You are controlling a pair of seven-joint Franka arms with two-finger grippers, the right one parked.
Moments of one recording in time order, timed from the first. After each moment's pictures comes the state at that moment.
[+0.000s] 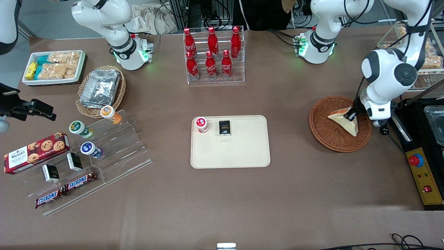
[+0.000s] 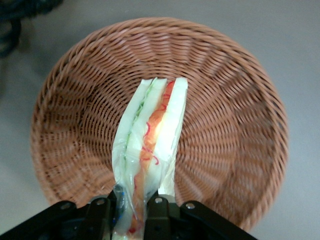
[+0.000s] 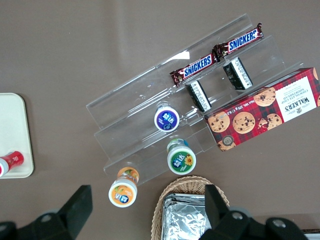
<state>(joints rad) -0.04 -0.08 0.12 -2.48 0.01 2.34 -0.68</state>
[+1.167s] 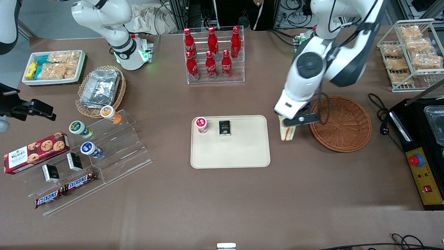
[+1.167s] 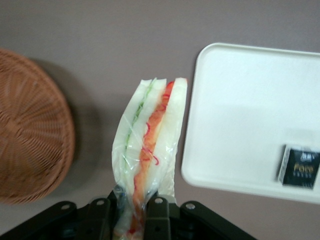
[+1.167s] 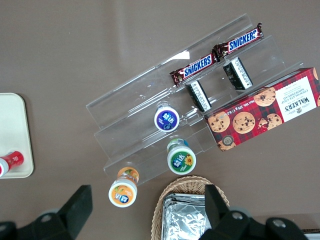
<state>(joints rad) -0.10 0.18 -0.48 -1.98 0.18 2.06 -0.79</state>
